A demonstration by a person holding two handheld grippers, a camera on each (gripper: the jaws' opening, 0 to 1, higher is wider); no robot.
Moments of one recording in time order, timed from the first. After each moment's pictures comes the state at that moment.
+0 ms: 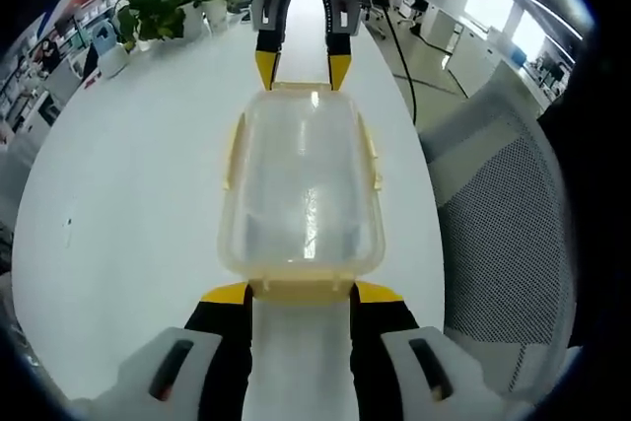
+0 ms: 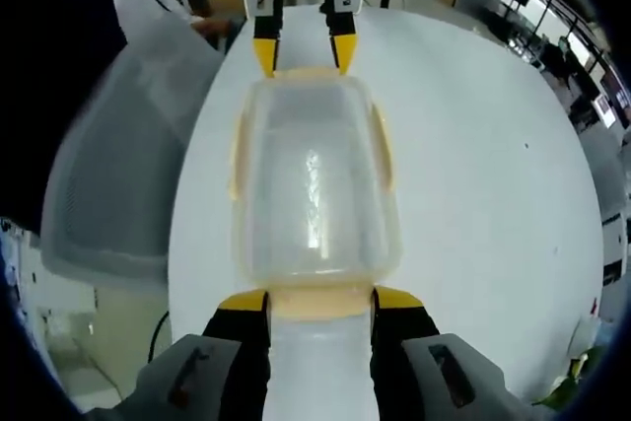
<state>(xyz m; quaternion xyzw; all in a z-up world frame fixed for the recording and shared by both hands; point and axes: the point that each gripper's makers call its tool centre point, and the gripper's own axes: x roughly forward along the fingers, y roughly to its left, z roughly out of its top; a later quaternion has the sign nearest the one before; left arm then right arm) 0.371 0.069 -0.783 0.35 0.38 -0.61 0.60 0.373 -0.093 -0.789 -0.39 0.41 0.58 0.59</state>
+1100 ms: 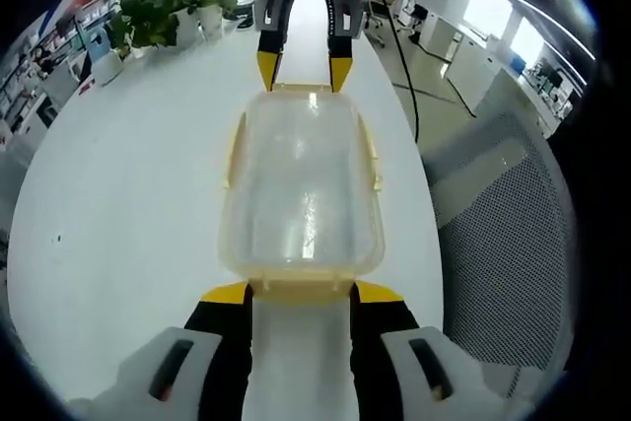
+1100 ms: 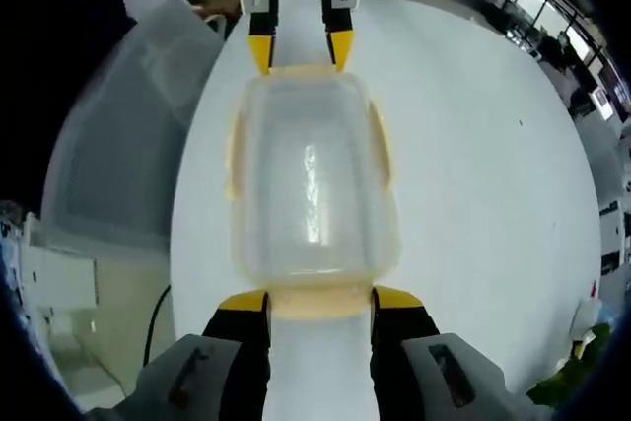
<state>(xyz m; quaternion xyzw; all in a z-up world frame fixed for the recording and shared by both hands) 0.365 0.034 -0.791 0.34 0.37 -0.61 0.61 0.366 -0.129 -0.792 -0.40 0.43 0.56 0.59</state>
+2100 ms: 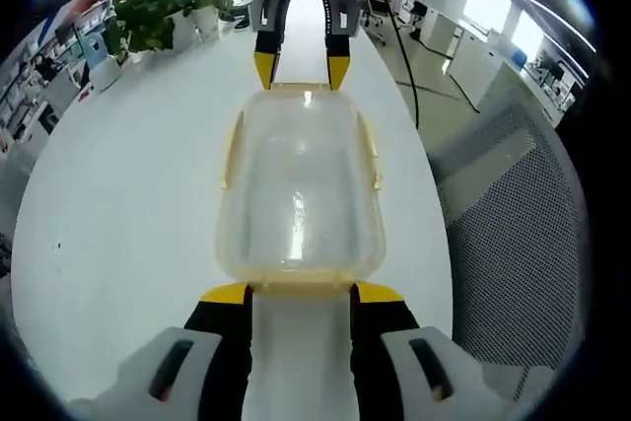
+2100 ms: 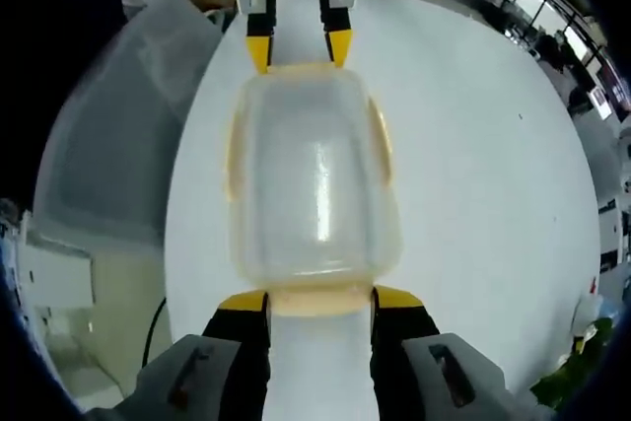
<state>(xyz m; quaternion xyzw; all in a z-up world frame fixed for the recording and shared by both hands) 0.361 0.027 -0.803 0.36 0.36 -0.61 0.61 0.363 -0.135 -0.802 -0.41 0.43 0.55 0.59</state>
